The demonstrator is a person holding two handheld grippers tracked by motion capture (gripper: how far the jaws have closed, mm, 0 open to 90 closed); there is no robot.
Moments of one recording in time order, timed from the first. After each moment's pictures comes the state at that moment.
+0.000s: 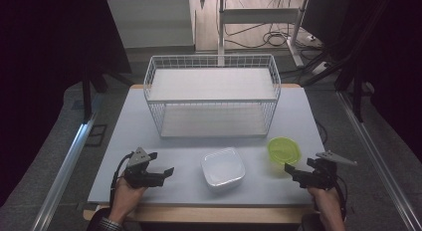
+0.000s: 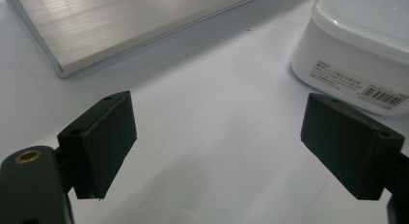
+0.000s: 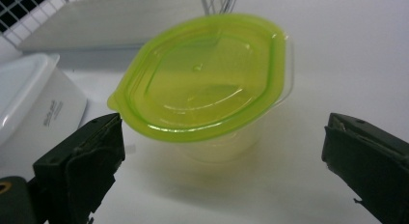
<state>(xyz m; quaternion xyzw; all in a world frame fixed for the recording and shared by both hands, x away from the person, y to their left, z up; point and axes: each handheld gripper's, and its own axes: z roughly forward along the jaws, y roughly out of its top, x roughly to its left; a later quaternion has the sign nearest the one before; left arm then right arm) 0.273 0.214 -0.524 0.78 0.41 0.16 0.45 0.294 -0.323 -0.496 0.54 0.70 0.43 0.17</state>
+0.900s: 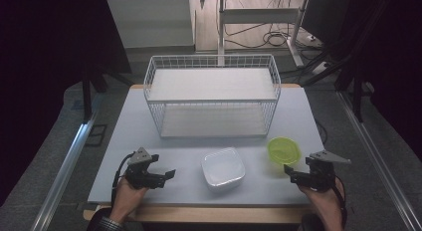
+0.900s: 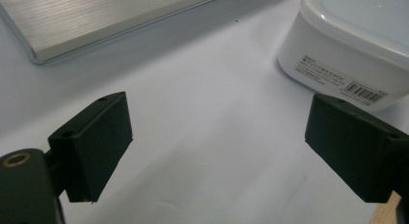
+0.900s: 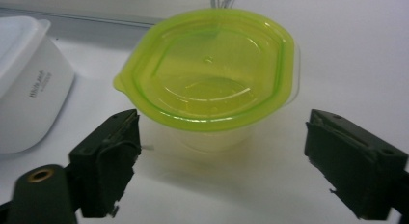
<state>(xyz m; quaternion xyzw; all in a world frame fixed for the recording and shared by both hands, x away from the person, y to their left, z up) 0.273 0.210 -0.522 0.79 0.41 0.13 0.45 0.285 -0.309 -0.479 0.50 0.74 0.38 0.21</state>
